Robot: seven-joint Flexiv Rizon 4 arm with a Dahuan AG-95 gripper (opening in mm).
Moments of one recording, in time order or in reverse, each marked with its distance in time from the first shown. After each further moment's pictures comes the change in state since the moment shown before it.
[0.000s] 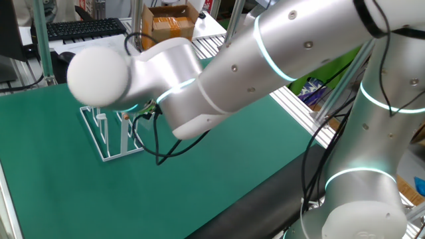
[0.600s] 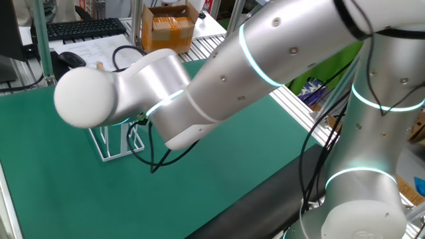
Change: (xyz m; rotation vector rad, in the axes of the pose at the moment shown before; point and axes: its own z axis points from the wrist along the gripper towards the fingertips) arm 0.007 0.005 -0.001 0.000 -0.068 -0.020
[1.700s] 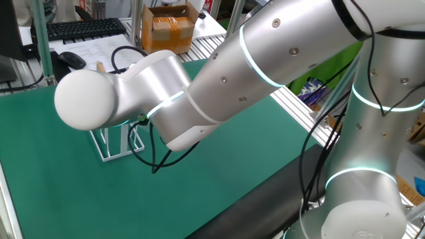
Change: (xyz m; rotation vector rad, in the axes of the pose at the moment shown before) arm -0.004 -0.004 -0.001 0.002 -0.012 -0.042
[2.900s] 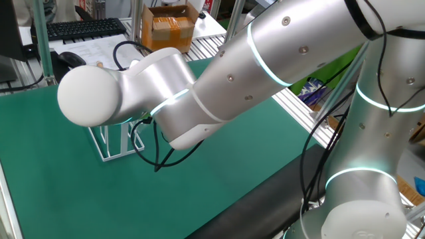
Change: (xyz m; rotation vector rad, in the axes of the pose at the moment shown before) arm -0.004 -0.005 -0.005 0.002 0.014 -0.049
